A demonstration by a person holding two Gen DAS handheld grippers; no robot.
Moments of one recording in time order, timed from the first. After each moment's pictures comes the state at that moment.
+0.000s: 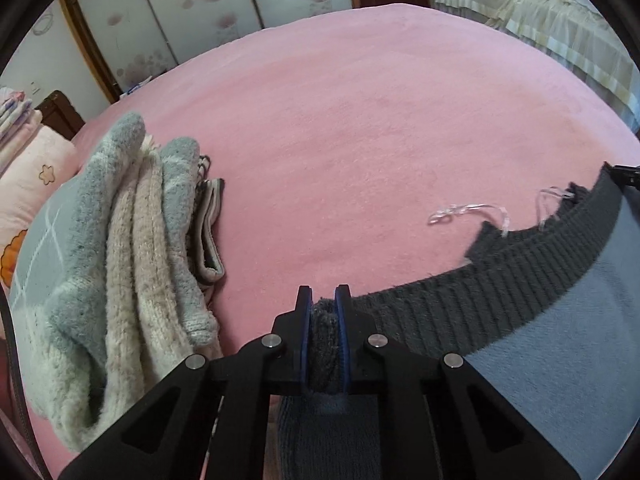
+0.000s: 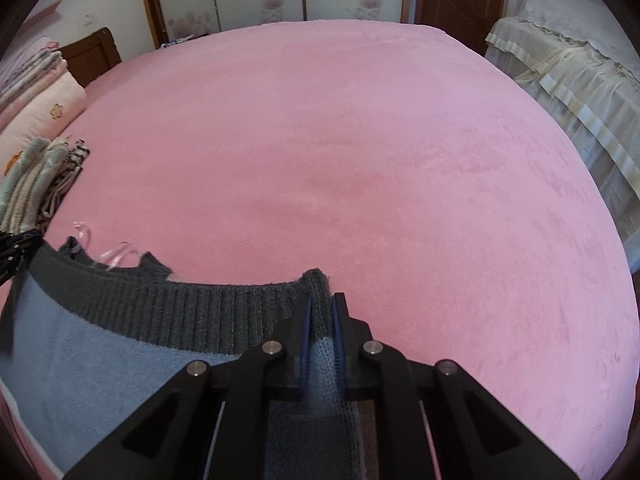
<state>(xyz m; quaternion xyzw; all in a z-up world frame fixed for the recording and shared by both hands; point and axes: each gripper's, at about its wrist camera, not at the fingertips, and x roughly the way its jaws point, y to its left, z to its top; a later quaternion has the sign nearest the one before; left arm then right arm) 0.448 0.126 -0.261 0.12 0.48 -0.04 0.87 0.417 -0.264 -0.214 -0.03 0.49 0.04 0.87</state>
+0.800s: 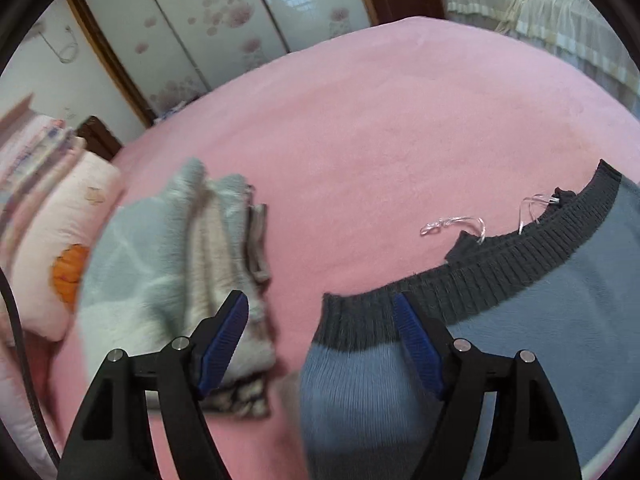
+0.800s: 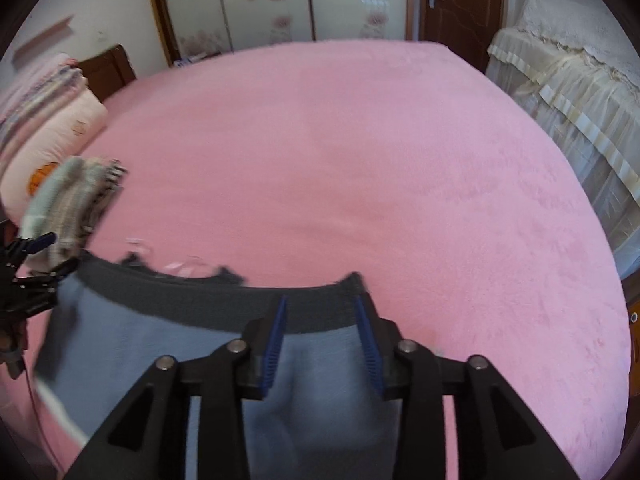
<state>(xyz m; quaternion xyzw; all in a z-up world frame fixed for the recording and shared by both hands) 0.381 0.073 -0.190 0.18 0.44 0.02 0.88 0.366 -0.229 -0.139 -0.01 0.47 0.08 0.88</state>
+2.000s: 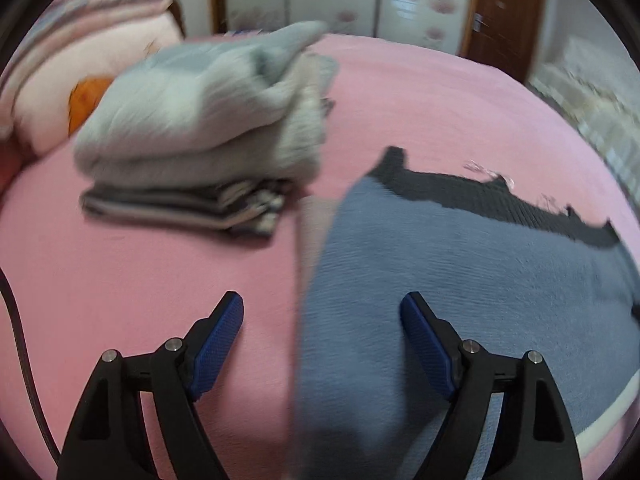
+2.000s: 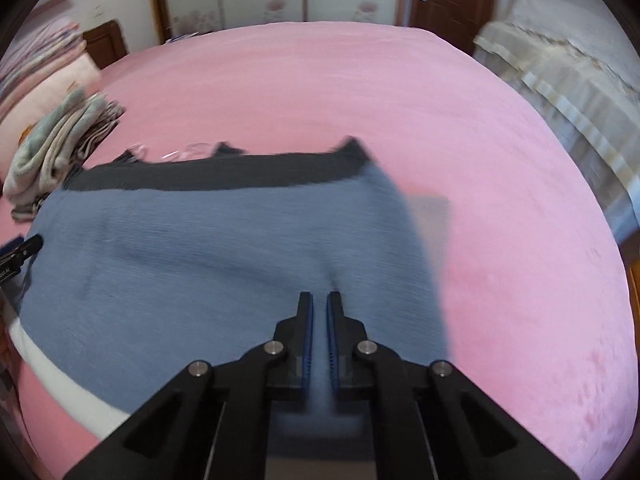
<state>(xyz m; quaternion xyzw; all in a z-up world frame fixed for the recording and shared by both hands) 0.294 0.165 -0.270 -0.08 0.44 0.09 0.89 0.287 -0.246 -0.208 -0.01 0.49 0.03 0.87</state>
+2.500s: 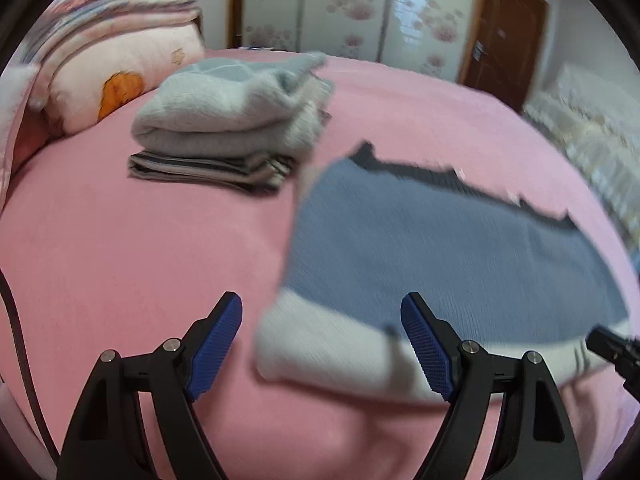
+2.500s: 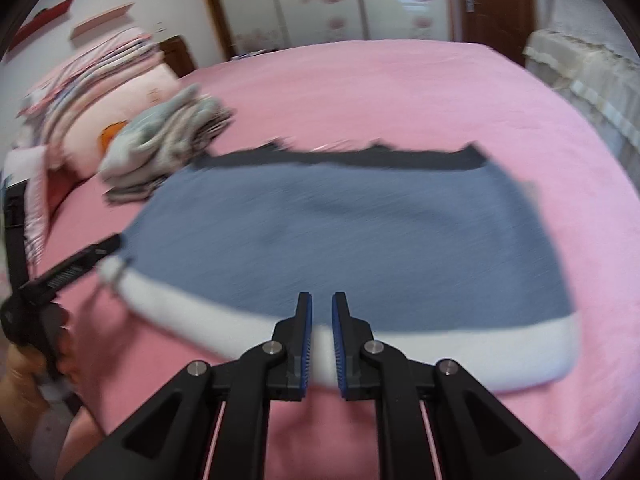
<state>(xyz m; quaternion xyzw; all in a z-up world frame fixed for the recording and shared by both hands) 0.198 0.127 -0.251 -0.07 0.40 0.09 0.91 0.194 -0.135 -0.187 0.01 0.46 0.17 0.87</state>
